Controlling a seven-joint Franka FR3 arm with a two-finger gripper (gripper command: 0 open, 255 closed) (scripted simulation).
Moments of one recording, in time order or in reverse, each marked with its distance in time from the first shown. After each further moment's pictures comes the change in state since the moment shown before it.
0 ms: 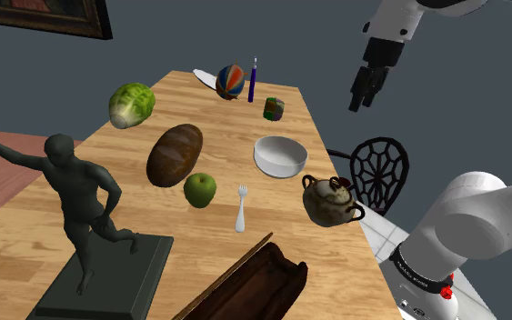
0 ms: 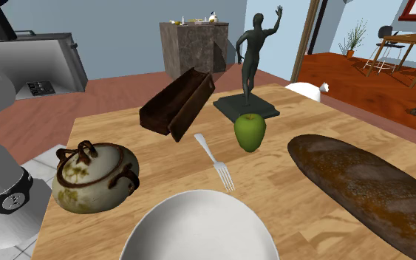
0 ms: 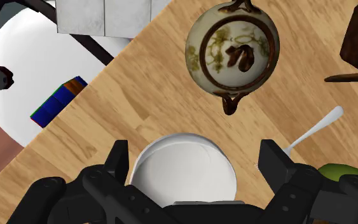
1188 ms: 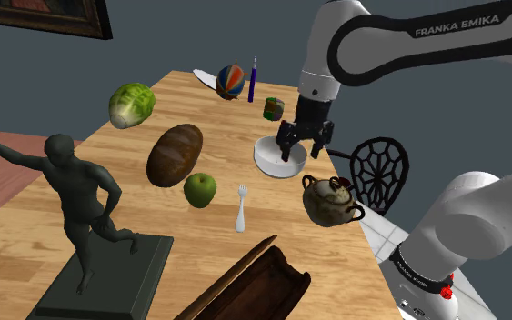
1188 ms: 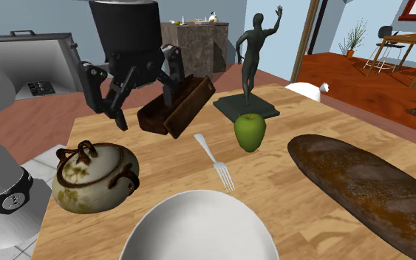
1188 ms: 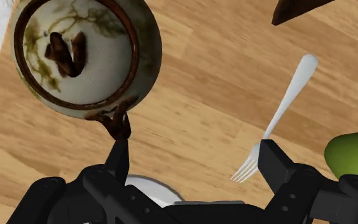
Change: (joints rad) arm 0.004 0.210 0.351 -0.159 0.232 0.354 0.614
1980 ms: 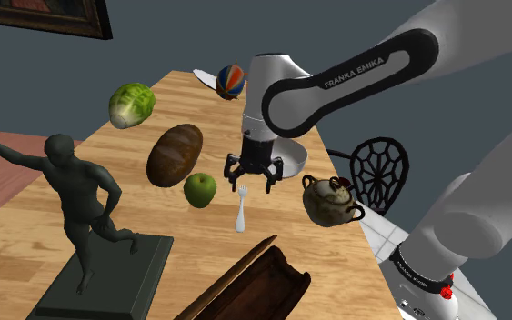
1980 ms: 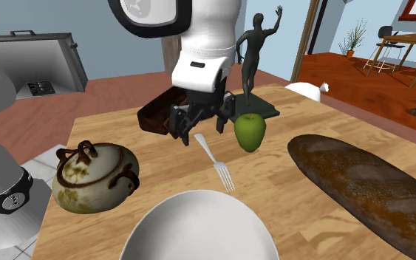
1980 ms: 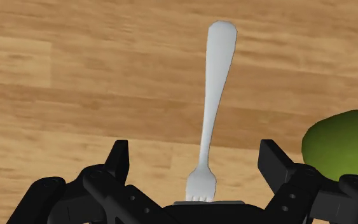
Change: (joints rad) arm -0.023 0.427 0.222 0.123 -0.018 0.307 0.491
